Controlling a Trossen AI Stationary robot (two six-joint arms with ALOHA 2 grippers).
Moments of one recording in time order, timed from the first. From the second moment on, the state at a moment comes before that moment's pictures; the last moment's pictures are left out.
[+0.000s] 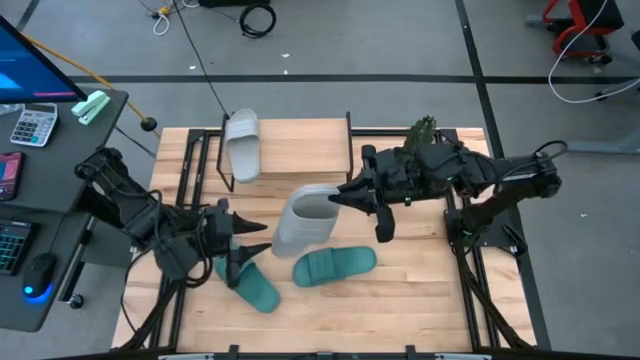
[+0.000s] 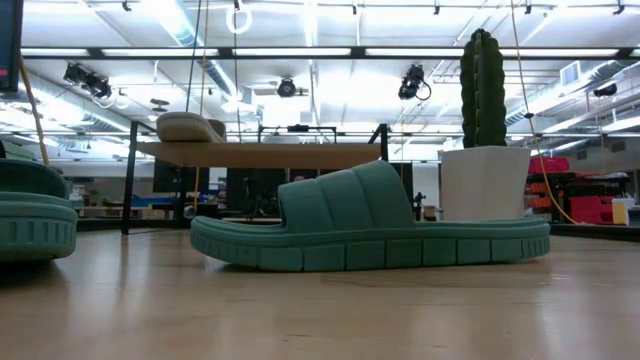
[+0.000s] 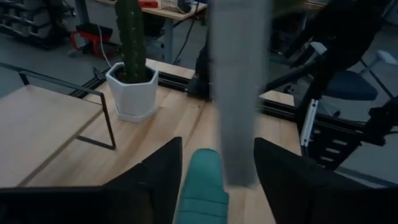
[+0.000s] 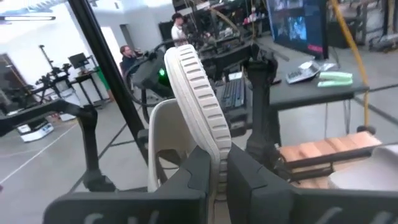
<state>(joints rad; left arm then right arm) -0.74 1.18 1.27 -0.55 -0.92 -0.58 0.22 1.43 1.67 -0.28 0.10 0.32</state>
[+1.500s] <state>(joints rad) -0.66 1.18 1.27 -0.56 -0.82 -0.65 0.21 1.48 1.67 -0.23 0.09 0.29</state>
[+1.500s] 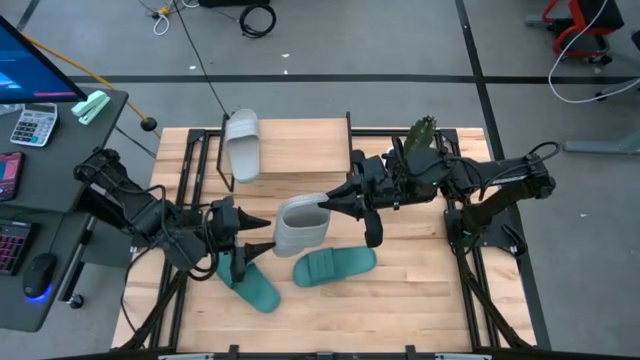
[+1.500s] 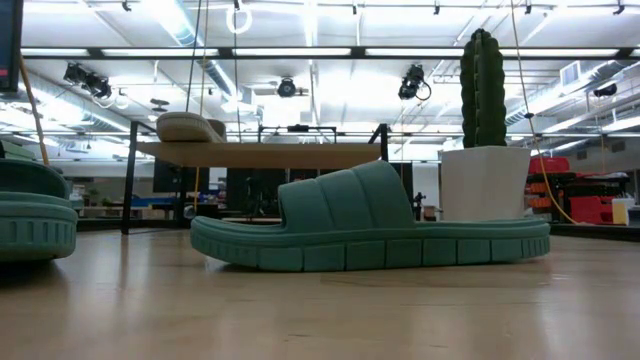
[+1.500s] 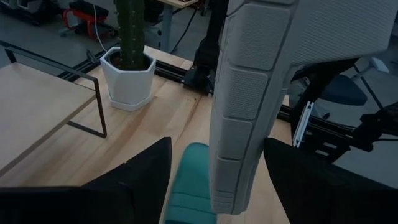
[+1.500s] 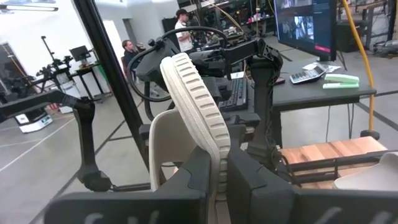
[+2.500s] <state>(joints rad) -0.66 1.18 1.27 -0.58 -0.82 -0.67 0.19 1.48 1.67 -0.19 0.08 0.28</state>
